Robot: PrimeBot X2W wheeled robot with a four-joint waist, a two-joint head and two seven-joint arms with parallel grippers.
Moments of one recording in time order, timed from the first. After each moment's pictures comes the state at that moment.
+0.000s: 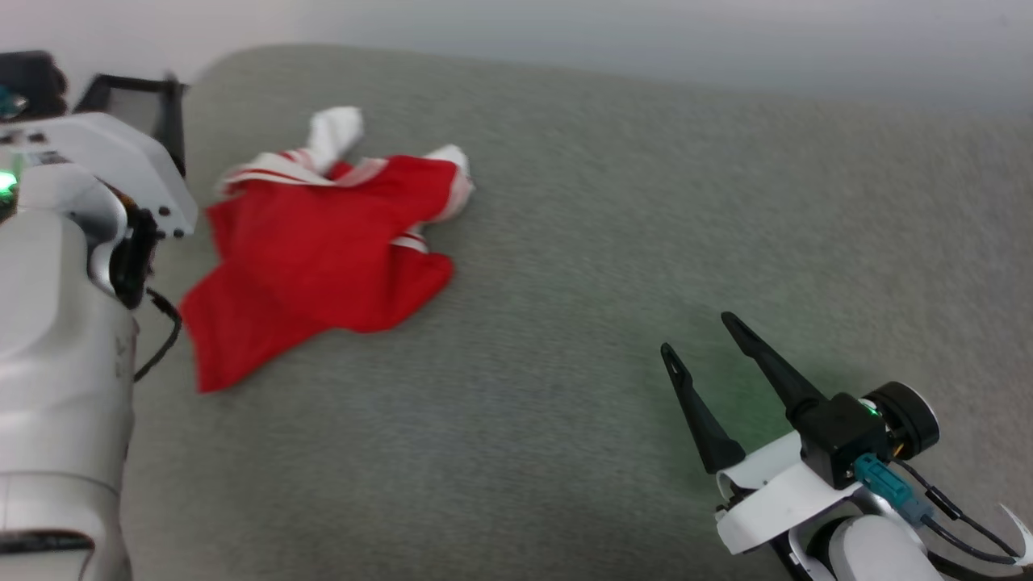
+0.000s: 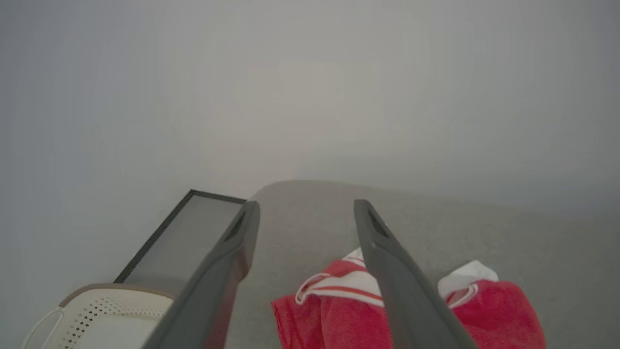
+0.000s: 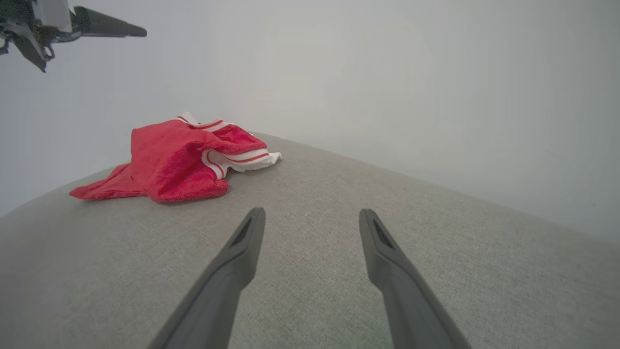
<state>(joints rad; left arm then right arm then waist) -1.03 0.36 -0.03 0.98 -0.30 -0.13 -0.01 -0.22 -0.15 0.34 0.10 0.11 0.13 -0.19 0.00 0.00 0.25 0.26</state>
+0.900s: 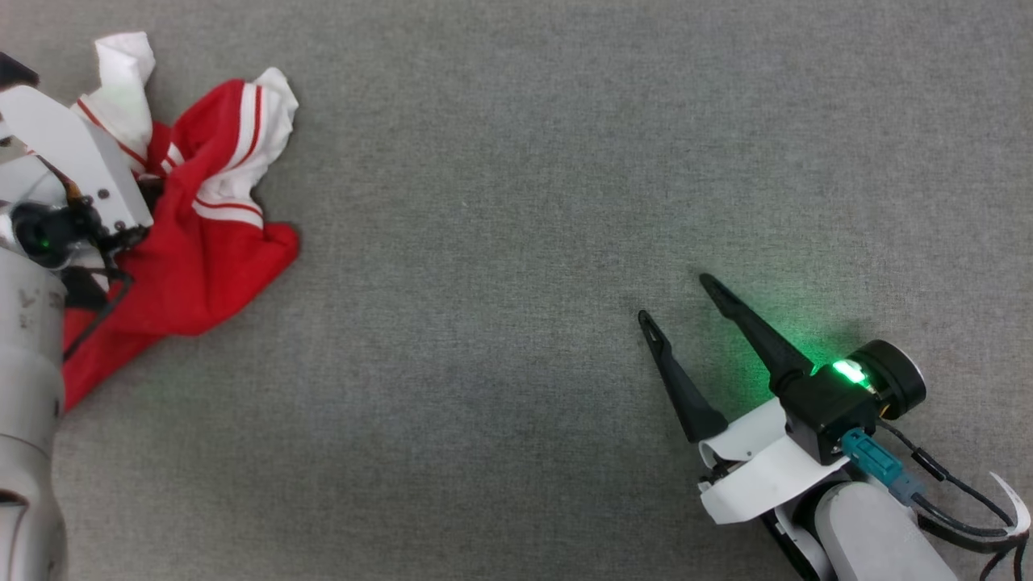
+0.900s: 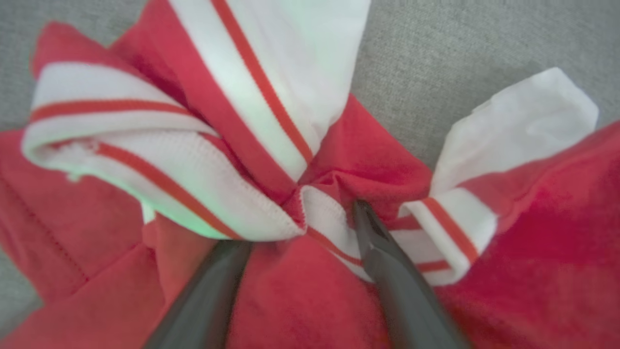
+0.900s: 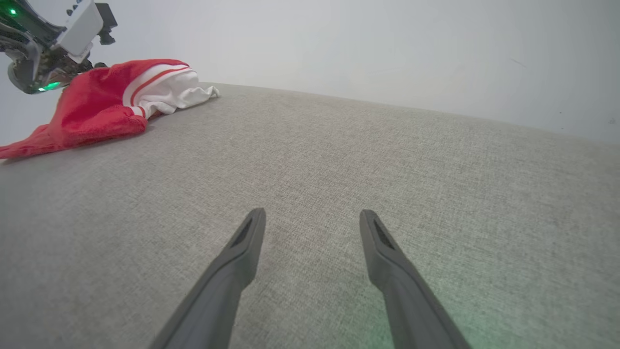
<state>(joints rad) -1.17 0.43 -0.14 1.20 -0.64 -0.13 0.67 -0.31 -0.16 0.39 0.10 0.11 0.13 -0.21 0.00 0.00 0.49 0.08</state>
